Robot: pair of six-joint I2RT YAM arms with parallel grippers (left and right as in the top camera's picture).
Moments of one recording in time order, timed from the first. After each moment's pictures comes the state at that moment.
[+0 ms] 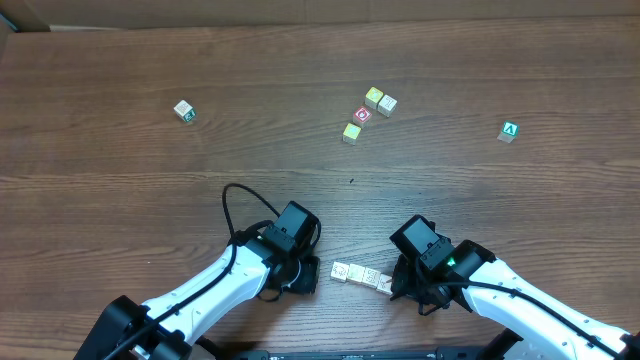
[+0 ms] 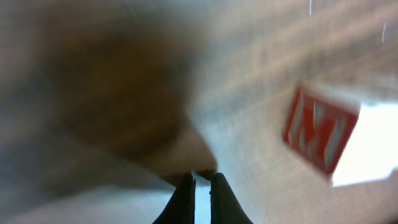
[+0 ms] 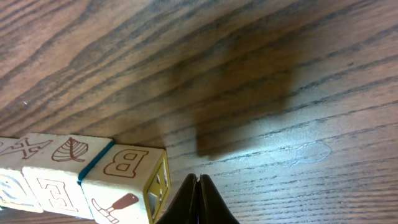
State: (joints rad) left arm -0.62 1.44 0.60 -0.60 0.24 -0.45; right arm 0.70 1.27 0.57 -0.73 -0.12 1.04
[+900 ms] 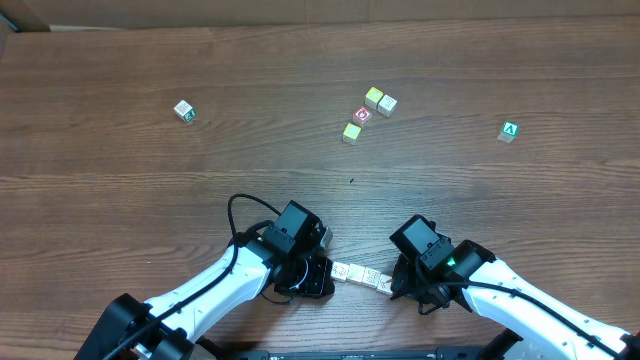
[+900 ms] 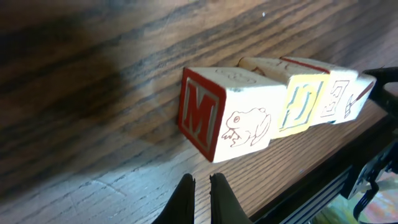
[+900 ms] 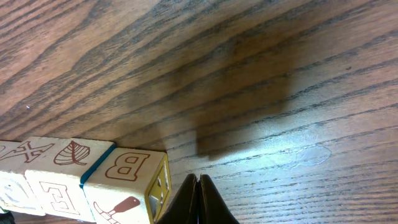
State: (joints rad) left arm -0.62 1.44 0.59 -0.50 0.50 -0.54; right arm 0.70 1.27 0.57 -0.72 -0.12 1.04
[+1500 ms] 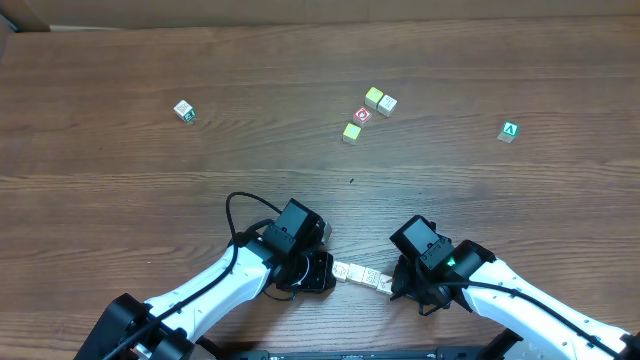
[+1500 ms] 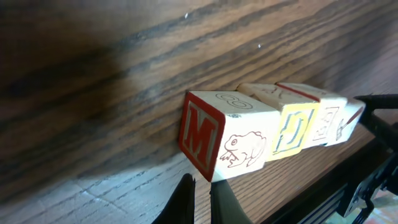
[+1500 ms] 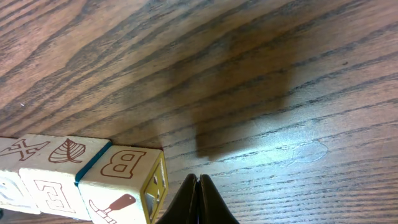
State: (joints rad) left arm -0.62 1.44 0.59 -0.45 0.47 -0.58; right arm 0.70 1.27 0.57 -0.73 -0.12 1.04
